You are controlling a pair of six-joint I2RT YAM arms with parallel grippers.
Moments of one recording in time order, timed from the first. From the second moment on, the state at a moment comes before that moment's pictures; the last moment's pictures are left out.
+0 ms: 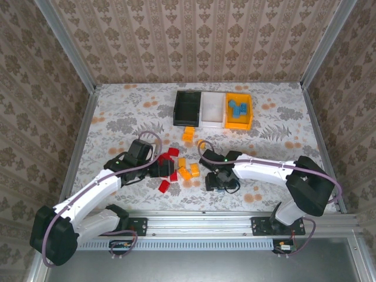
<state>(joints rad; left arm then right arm) -0.58 1.01 0.61 -0.58 0.21 -0.53 0.89 1.55 0.92 -0.80 0.01 0.83</state>
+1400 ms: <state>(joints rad) -0.58 0.94 0.60 -0.64 0.18 -0.55 0.30 1.79 1.67 -0.95 0.15 0.42</state>
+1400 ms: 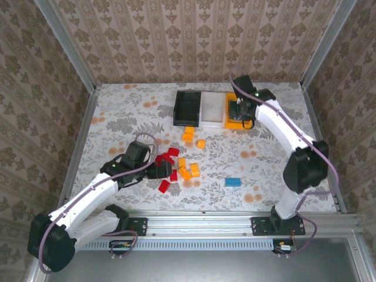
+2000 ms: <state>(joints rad) -0.65 0.87 0.54 -0.75 0.14 -0.61 0.14 2.16 2.00 -0.95 0.05 0.34</state>
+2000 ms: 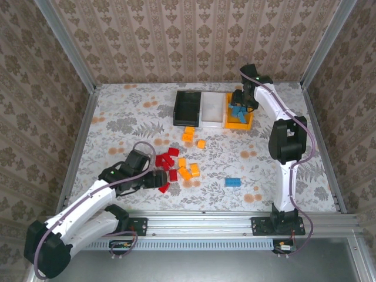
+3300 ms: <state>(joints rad) -0.86 1.38 0.66 -0.64 0.05 -0.50 0.33 1.11 1.03 -0.83 -0.12 0.47</state>
